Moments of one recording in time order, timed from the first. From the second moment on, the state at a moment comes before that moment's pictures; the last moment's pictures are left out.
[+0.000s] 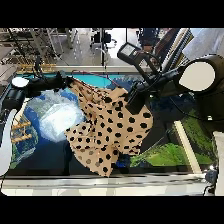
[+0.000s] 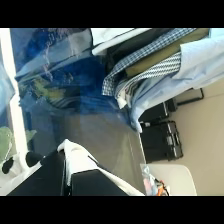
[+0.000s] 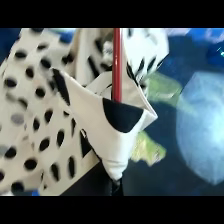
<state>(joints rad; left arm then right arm) 0.05 -1.72 1.77 0.46 -0.93 -1.32 0.49 -1.36 1.99 -1.36 1.55 1.09</state>
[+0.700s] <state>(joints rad) 0.09 -1.62 1.78 0.41 -1.13 -1.24 0.49 -1.49 1.99 -1.67 1.70 1.09</state>
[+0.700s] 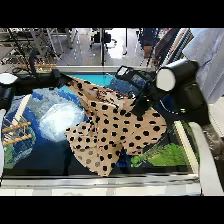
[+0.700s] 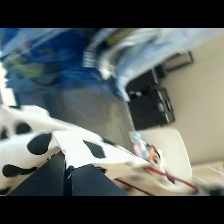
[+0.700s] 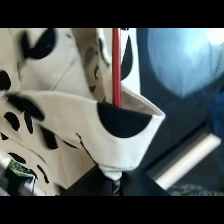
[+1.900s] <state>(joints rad) -0.06 -1.55 1.78 0.57 -1.57 -1.15 -0.58 -1.12 2.06 -2.04 1.44 1.92</state>
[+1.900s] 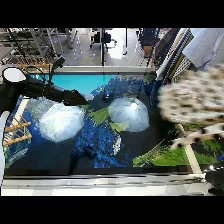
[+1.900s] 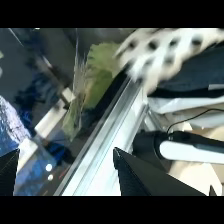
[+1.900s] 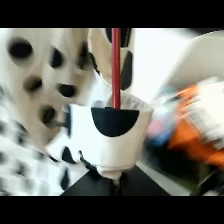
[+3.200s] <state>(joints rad) -0.04 -1.55 1.78 0.58 -1.74 -1.30 -1.35 -1.30 2.08 -1.87 0.63 2.05</state>
